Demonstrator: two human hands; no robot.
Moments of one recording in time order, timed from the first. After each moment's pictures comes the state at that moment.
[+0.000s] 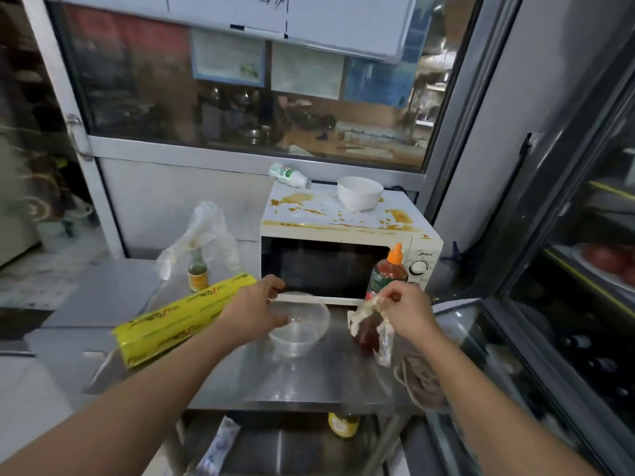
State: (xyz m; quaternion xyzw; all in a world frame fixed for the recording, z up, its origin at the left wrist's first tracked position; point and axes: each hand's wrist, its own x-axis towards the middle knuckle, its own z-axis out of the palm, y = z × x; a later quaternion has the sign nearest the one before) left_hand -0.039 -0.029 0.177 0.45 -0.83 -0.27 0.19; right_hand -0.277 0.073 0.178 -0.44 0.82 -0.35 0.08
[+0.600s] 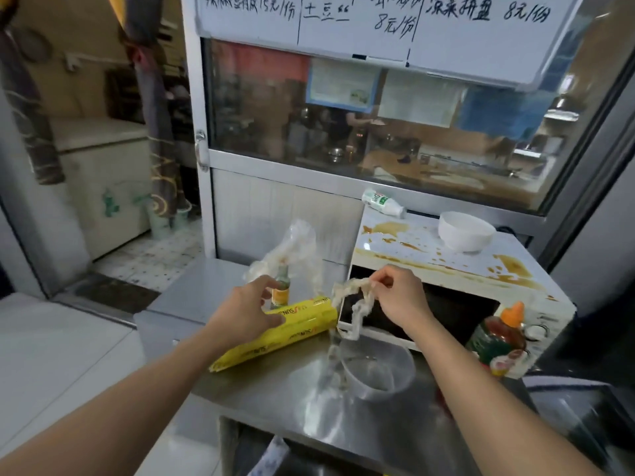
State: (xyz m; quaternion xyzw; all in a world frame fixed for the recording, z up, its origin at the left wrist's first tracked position) left_hand 0.087 -0.099 0.184 0.56 -0.76 -0.25 0.23; right_hand -0.160 -0.070 0.213 -0.58 0.72 -0.37 0.13
